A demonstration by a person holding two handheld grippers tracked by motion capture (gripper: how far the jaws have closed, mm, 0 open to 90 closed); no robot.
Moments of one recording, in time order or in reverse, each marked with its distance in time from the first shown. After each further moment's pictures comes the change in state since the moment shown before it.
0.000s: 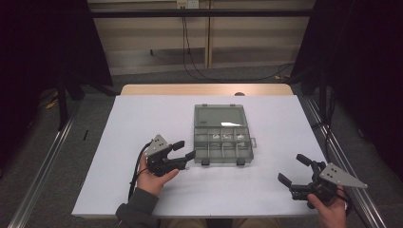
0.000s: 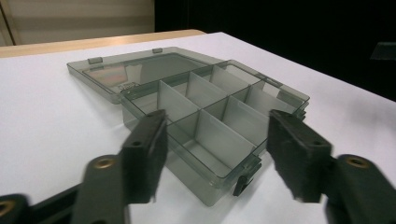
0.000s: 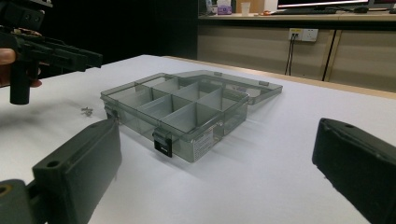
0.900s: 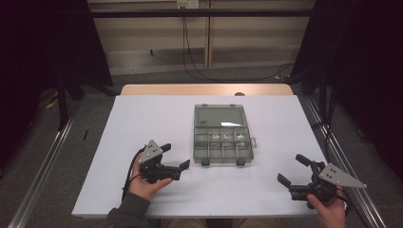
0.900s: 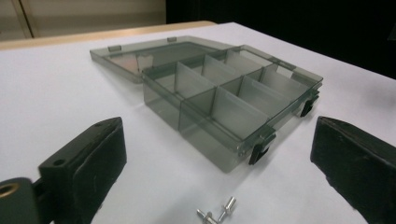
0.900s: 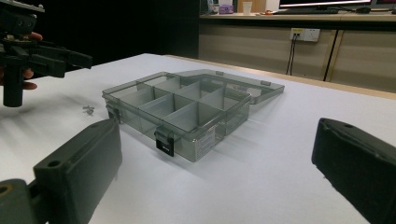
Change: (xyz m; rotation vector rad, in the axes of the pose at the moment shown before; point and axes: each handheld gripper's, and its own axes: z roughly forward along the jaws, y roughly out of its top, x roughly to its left) left arm 0.005 -0.014 -0.016 0.044 0.056 0.034; right arm 0.002 0.000 0.000 0.003 0.006 -0.007
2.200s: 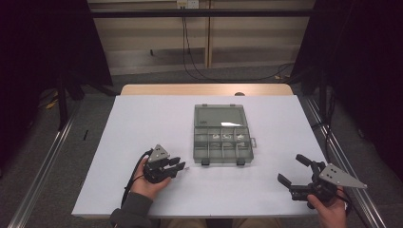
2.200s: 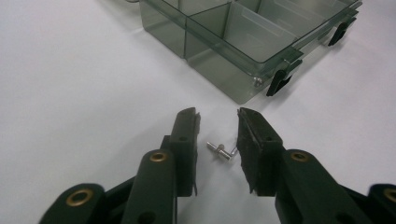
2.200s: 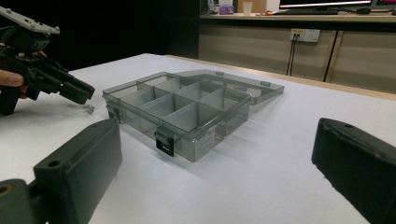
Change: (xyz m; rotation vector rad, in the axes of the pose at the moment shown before) left arm 0.001 -0.012 0.010 0.247 0.028 0.020; right arm 0.000 0.000 -0.001 -0.001 -0.001 -0.003
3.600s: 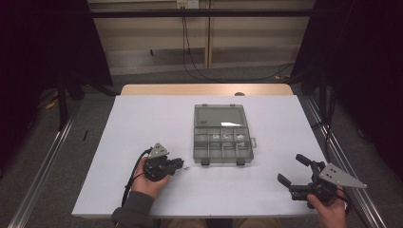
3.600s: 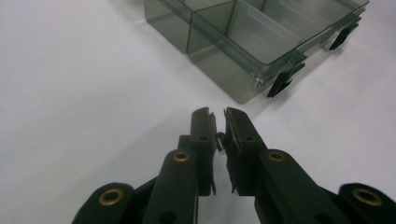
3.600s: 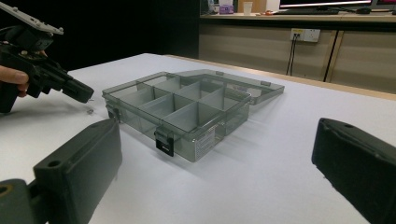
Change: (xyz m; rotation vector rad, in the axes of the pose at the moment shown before) left arm 0.003 0.005 -0.001 0.011 -0.016 -0.066; right arm 0.000 0.000 0.001 0.002 0.000 -0.002
